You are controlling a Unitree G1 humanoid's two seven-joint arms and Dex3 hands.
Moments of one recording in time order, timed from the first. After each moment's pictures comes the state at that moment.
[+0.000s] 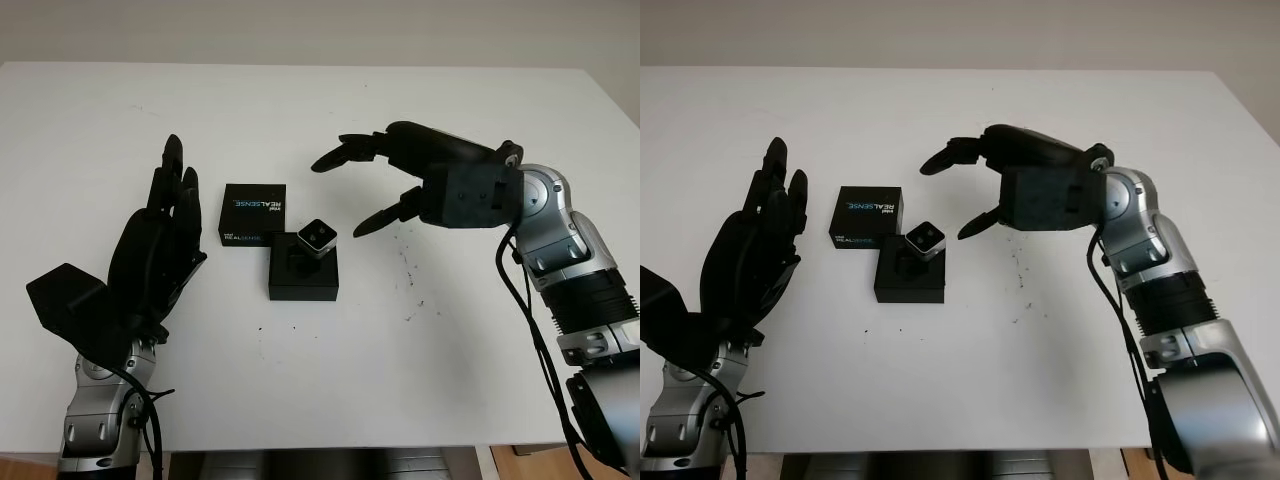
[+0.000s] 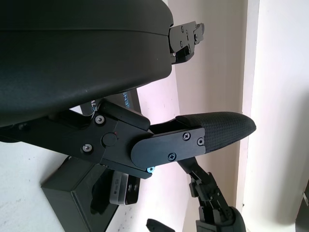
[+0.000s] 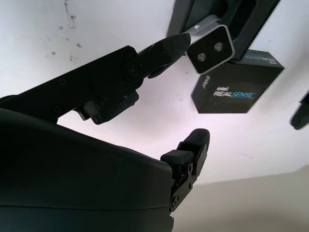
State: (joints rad) left arm -0.09 0.20 0.17 -0.18 -0.22 0.06 -0.22; right arm -0.82 -0.52 0.23 0.41 -0.34 -0.26 0.55
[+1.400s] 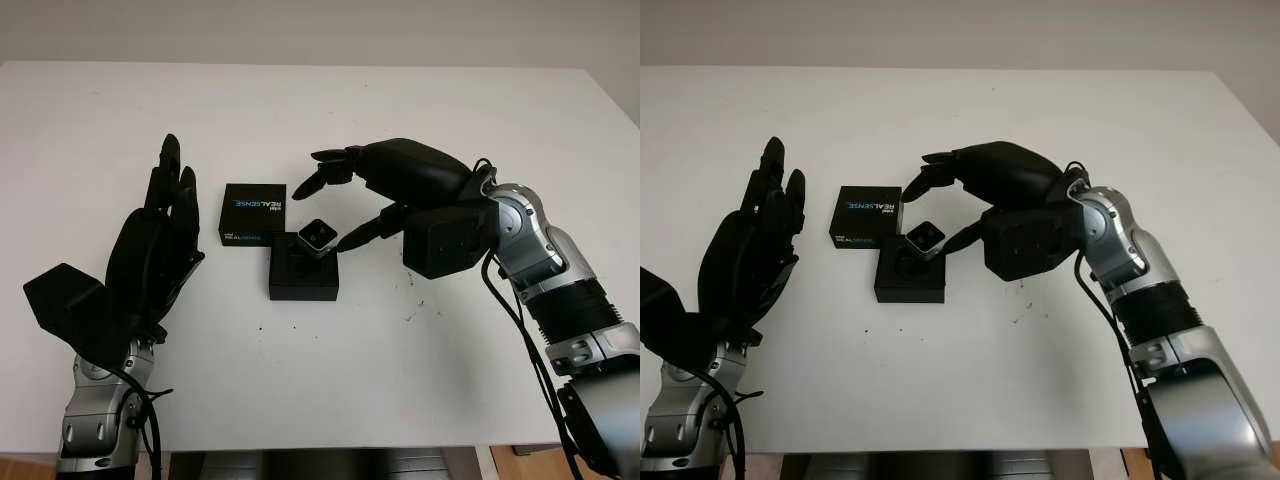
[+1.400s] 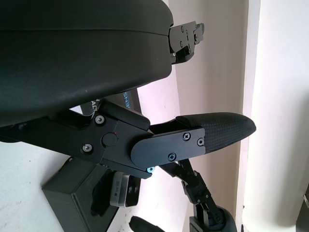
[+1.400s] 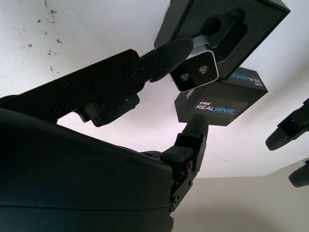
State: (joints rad) left arm -0.09 0.20 0.18 -0.18 -0.23 0.07 -0.23; right arm -0.79 -0.50 0.27 0.44 -0.44 -0.43 0.45
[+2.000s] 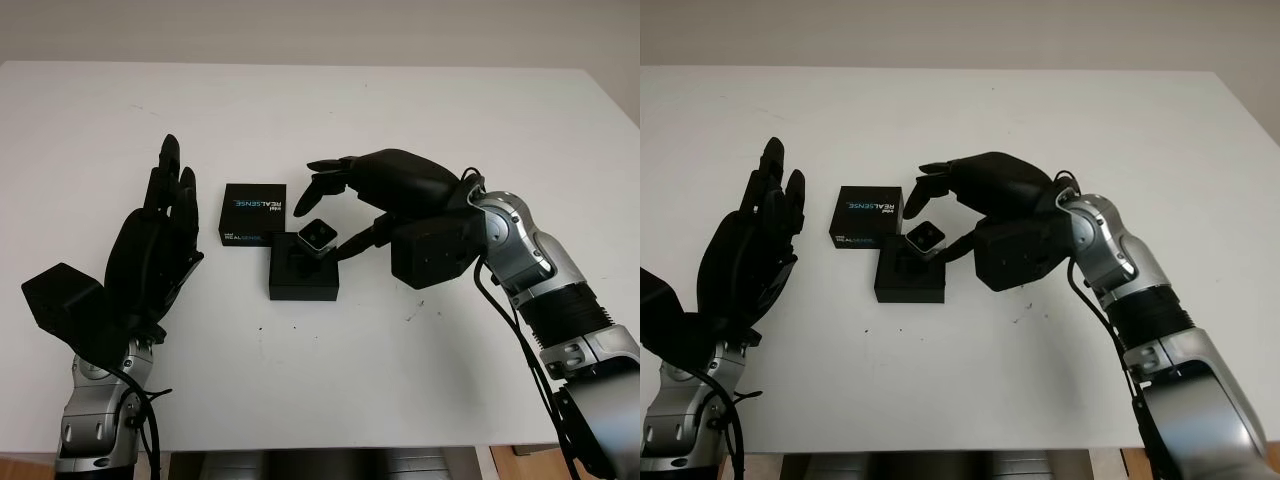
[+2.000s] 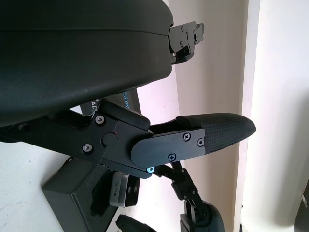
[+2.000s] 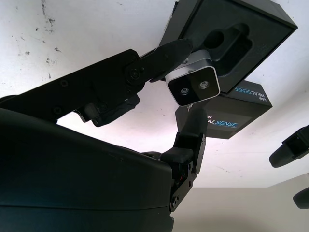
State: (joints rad) left arm -0.09 0.20 0.18 -0.18 -0.23 0.07 -0.23; right arm -0.79 -0.49 0.31 0.46 -0.48 -0.43 0.42
